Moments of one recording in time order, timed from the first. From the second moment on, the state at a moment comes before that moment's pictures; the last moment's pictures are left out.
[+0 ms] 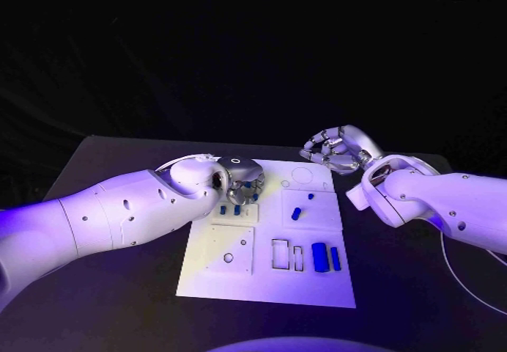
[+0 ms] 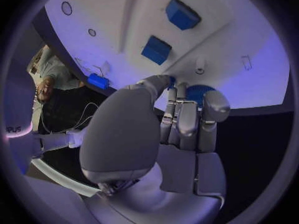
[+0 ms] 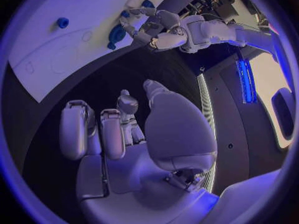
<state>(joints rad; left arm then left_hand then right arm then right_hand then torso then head) 1.28 -0.47 -0.14 1.26 -1.68 -0.08 -0.03 1.49 -0.27 0.47 0.21 0.34 0.90 0.13 0.29 0.43 1.00 0.08 0.37 0.22 1.41 0.01 1.35 1.03 0.12 1.26 0.11 1.24 1.07 1.27 -0.96 -0.13 1.61 -0.80 -0.62 0.09 1.25 -0.13 0.18 0.28 0.33 0.82 0.14 0.39 0.52 1.20 0.06 1.07 1.09 1.47 -0.01 1.45 1.31 0.05 1.44 0.09 1.31 1.31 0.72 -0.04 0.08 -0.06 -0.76</state>
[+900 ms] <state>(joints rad) 1.27 -0.46 -0.13 1.25 -1.68 -0.09 -0.03 1.52 -0.24 0.57 0.12 0.30 1.03 0.12 0.30 0.42 1.13 0.06 0.38 0.22 1.44 -0.02 1.38 1.05 0.11 1.31 0.09 1.31 1.16 1.27 -0.96 -0.13 1.61 -0.80 -0.62 0.09 1.25 -0.13 0.18 0.28 0.34 0.82 0.14 0.39 0.52 1.20 0.06 1.07 1.09 1.47 -0.01 1.45 1.31 0.05 1.44 0.09 1.31 1.31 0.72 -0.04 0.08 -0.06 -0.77</state>
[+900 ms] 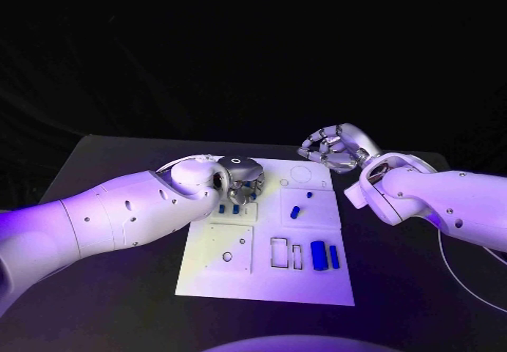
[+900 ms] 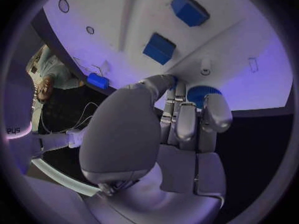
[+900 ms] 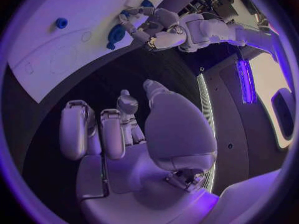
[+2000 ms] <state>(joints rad) 1.27 -0.63 -0.07 1.40 -1.62 -0.17 -0.02 1.47 -0.23 0.61 0.09 0.28 1.04 0.12 0.29 0.42 1.16 0.05 0.35 0.23 1.44 -0.02 1.38 1.04 0.11 1.32 0.09 1.32 1.17 1.27 -0.96 -0.13 1.60 -0.80 -0.62 0.10 1.25 -0.13 0.18 0.28 0.34 0.82 0.14 0.39 0.52 1.20 0.06 1.07 1.09 1.47 -0.01 1.45 1.31 0.05 1.44 0.09 1.31 1.31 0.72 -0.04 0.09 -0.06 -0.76</state>
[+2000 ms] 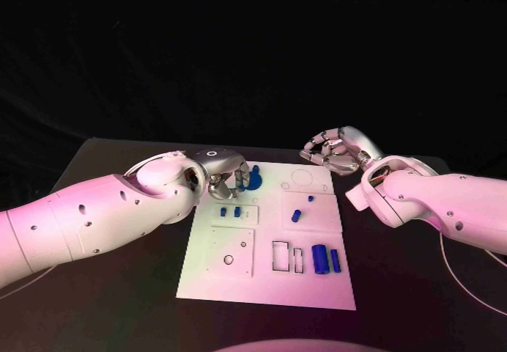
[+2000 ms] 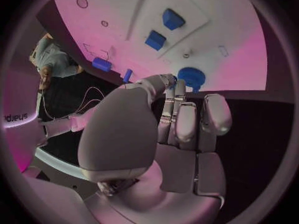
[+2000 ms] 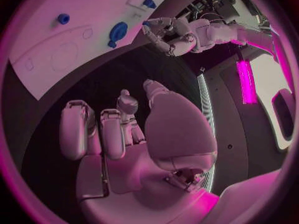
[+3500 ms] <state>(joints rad) 1.25 -0.62 -0.07 1.34 -1.55 -0.10 -0.04 1.46 -0.24 0.61 0.09 0.27 1.05 0.12 0.28 0.42 1.17 0.05 0.34 0.23 1.44 -0.02 1.38 1.03 0.11 1.32 0.09 1.32 1.17 1.27 -0.96 -0.13 1.60 -0.80 -0.62 0.10 1.25 -0.13 0.18 0.28 0.34 0.82 0.14 0.39 0.52 1.20 0.06 1.07 1.09 1.47 -0.01 1.45 1.31 0.05 1.44 0.09 1.31 1.31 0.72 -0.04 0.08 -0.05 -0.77</state>
